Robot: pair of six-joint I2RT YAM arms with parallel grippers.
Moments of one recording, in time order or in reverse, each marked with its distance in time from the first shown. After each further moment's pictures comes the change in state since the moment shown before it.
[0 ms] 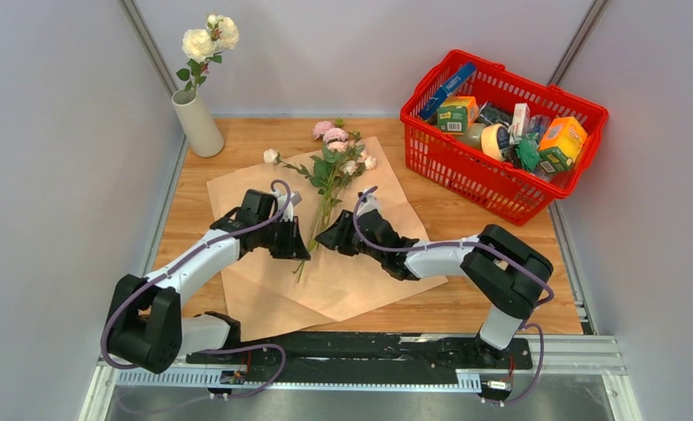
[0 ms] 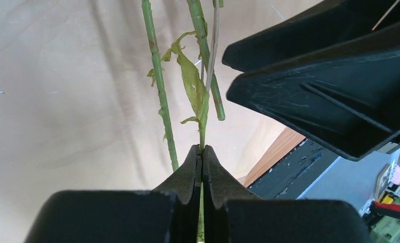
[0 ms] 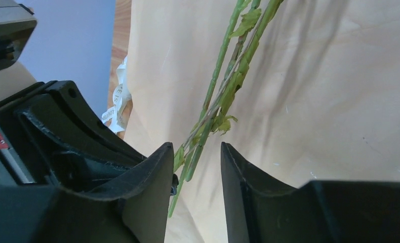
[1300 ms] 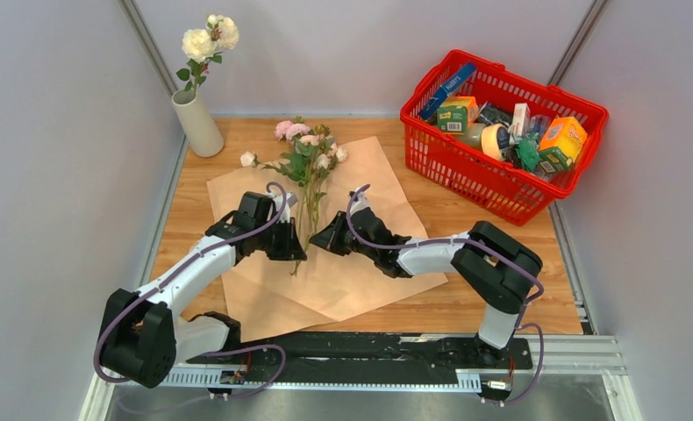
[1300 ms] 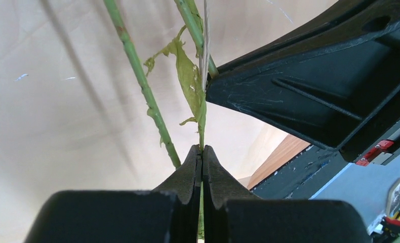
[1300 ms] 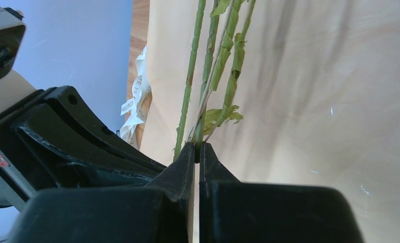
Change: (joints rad) left arm -0.010 -0.081 -0.007 -0.047 -0.078 -0.017; right arm 0.010 0.037 0.045 0.023 -0.066 0.060
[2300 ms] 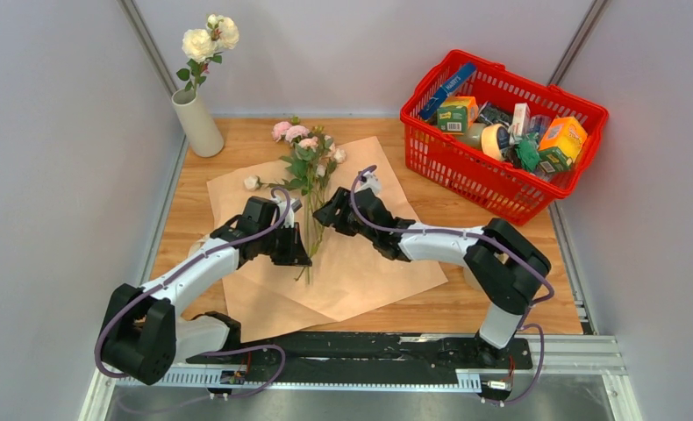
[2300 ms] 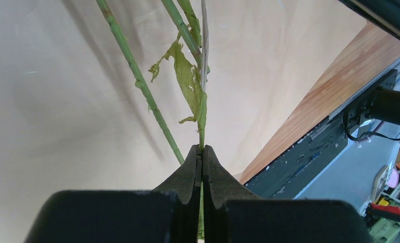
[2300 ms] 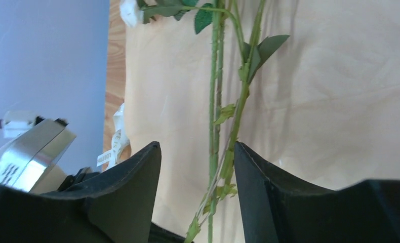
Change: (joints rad) left arm -0.034 0.018 -0.051 0.070 0.048 -0.046; right arm -0.052 -0.050 0.130 -0.231 0.159 -0.079
